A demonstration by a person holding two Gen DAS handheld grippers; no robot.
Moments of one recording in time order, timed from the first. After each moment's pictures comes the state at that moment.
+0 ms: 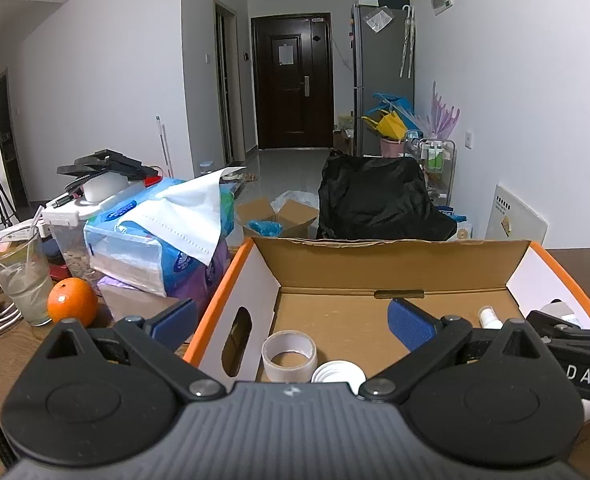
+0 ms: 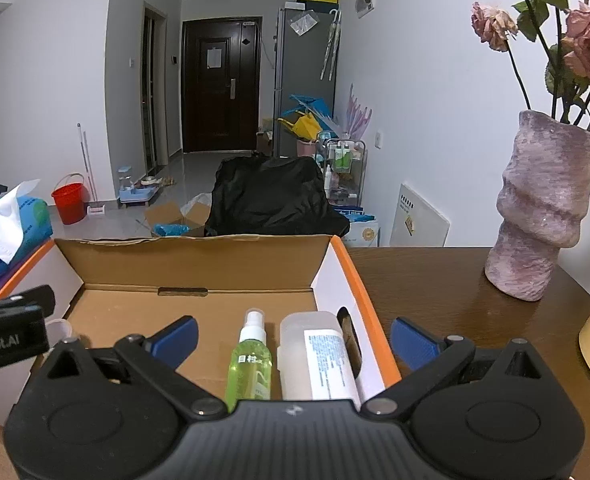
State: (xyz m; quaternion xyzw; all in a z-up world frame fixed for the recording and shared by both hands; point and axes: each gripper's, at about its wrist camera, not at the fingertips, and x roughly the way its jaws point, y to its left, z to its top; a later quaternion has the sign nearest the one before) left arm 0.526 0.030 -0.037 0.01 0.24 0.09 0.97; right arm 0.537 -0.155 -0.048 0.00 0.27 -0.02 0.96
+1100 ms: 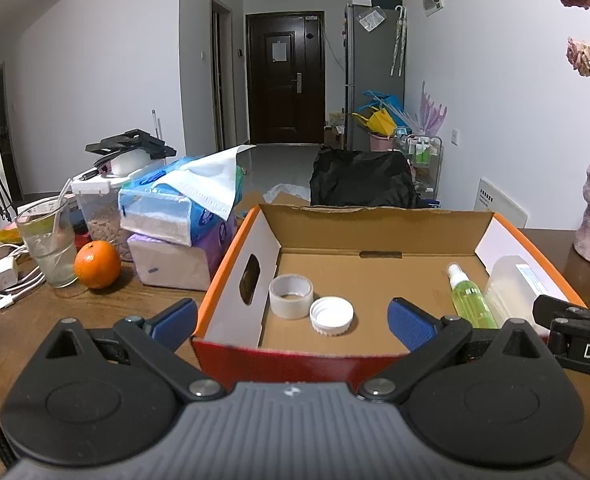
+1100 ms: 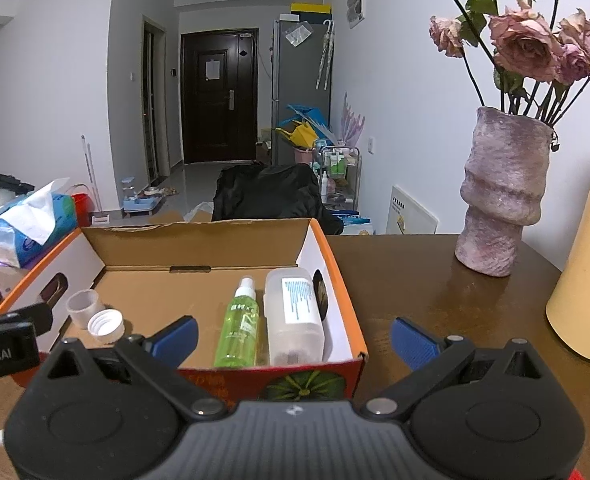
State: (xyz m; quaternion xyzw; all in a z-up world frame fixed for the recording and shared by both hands) left arm 0.447 0.027 -0.035 0.00 0.25 0.08 0.97; right arm 0.463 -0.168 -0.044 0.01 0.26 -0.02 0.97
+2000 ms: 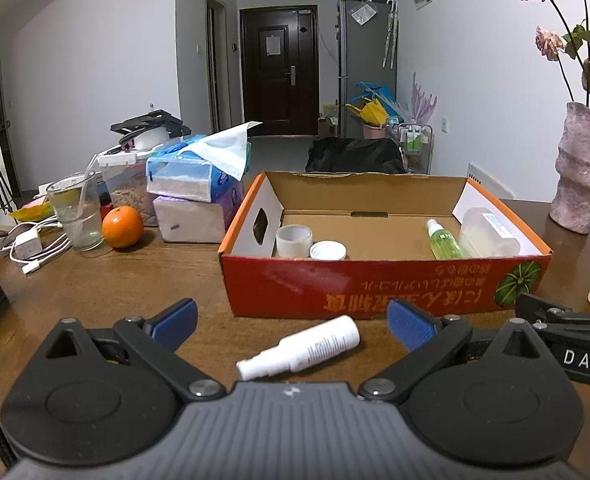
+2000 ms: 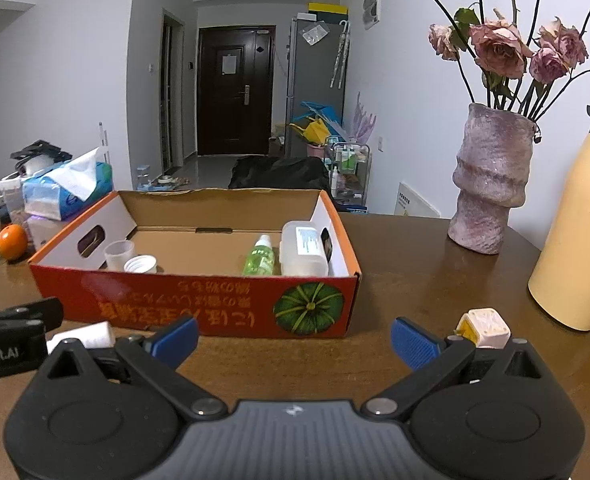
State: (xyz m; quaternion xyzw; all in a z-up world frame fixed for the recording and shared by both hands) left arm 0.366 0.025 -0.042 0.00 0.26 0.07 0.96; right arm 0.385 -0.159 -0.053 -0.02 0.26 0.00 0.97
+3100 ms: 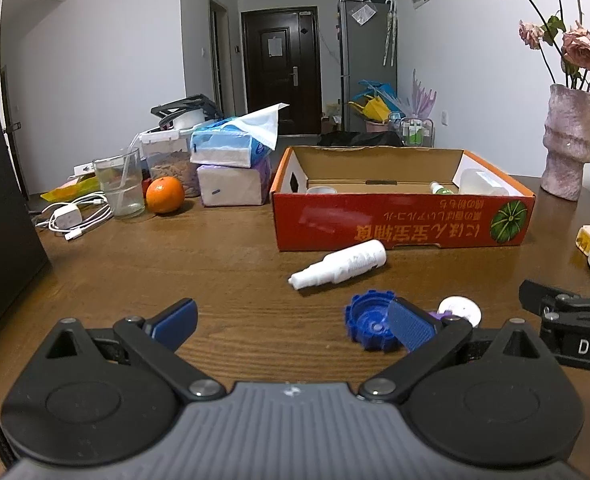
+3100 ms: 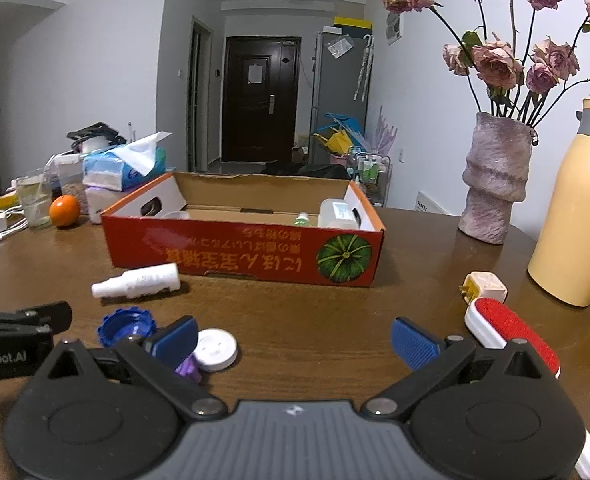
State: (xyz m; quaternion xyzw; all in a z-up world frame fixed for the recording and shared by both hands) left arm 0.277 0.051 -0.060 0.02 0.26 0.07 0.96; right arm 0.295 -0.137 -0.067 -0.03 0.24 0.04 0.97
